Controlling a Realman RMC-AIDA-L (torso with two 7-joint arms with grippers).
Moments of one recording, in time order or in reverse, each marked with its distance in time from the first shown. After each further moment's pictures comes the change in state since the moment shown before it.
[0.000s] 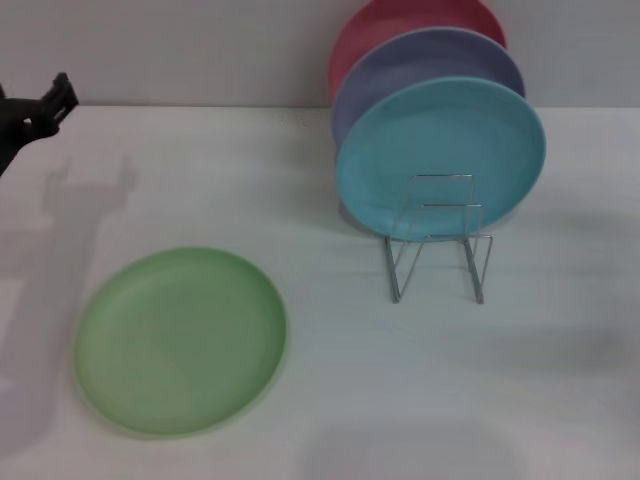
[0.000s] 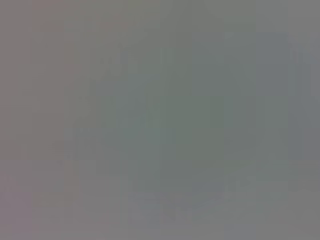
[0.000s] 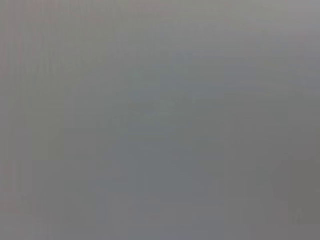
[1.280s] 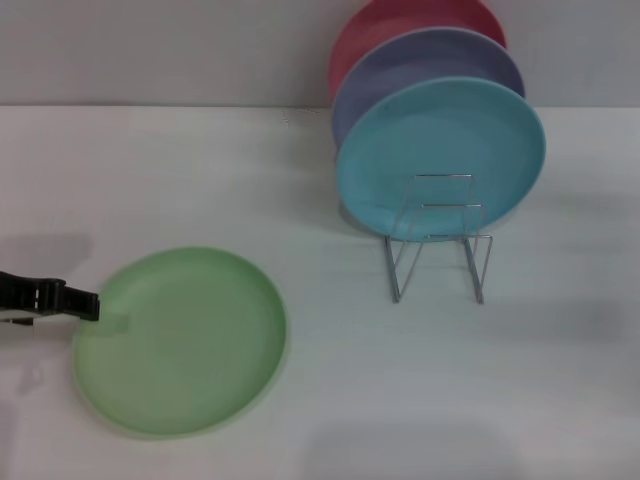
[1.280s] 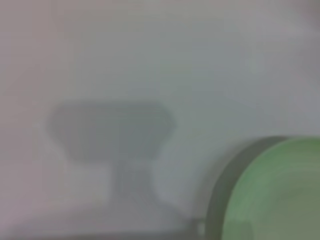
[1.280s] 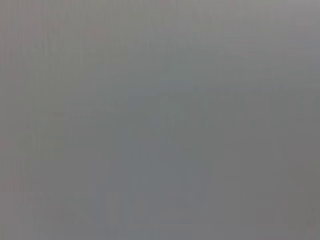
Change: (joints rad) left arm -0.164 -0.058 -0.493 -0.354 0.713 -1.617 -0.567; right arm 0.055 -0.026 0.000 -0.029 0.002 0.083 -0.009
